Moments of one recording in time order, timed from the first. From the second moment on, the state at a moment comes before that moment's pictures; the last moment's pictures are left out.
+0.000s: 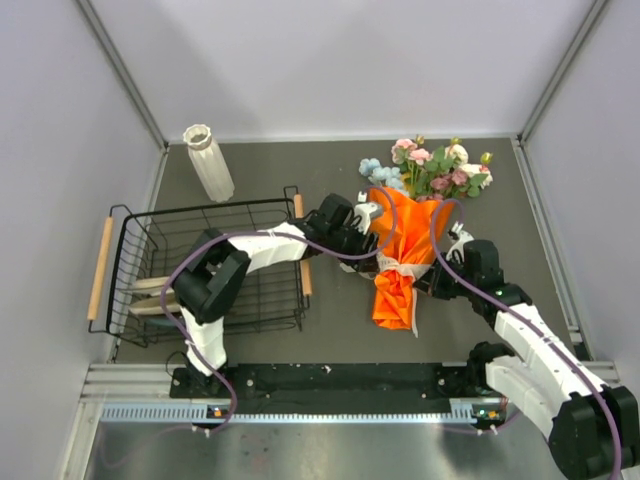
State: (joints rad) left arm -0.73 1.90 1.22 -0.09 0.56 -0.20; right arm 0.24 0.83 0.42 -0.32 -0.37 0.52
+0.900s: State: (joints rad) left arm -0.75 2.02 1.38 -0.34 0.56 -0.03; right arm 0.24 0.81 0.43 -0.33 -0.36 0.52
